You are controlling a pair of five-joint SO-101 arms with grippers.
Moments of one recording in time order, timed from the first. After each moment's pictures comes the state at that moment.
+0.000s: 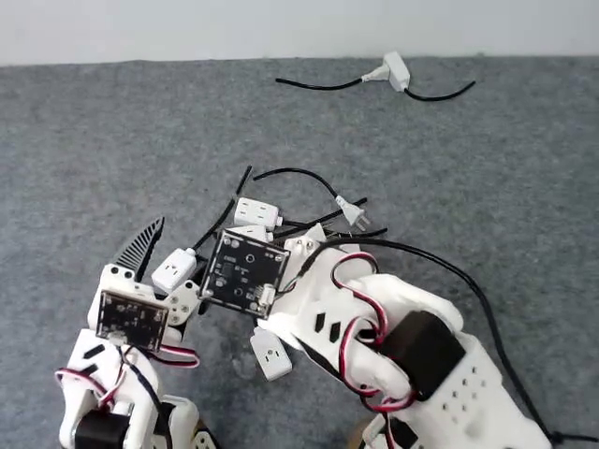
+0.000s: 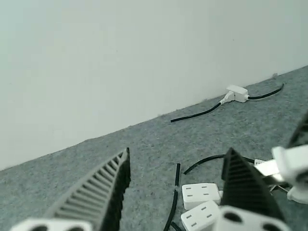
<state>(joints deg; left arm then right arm) 4.2 -103.2 70.4 55.3 -9.3 -50.1 -48.1 19.2 74.4 30.5</state>
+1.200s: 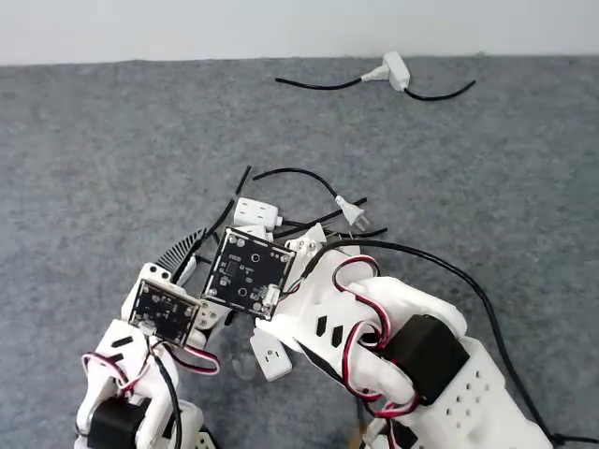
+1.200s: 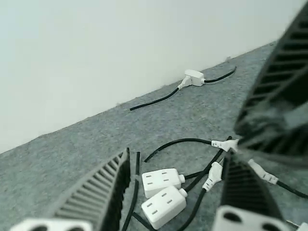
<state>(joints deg) 12.6 -103.1 75.7 54.5 -7.4 -50.4 -48.7 19.0 74.3 28.4</state>
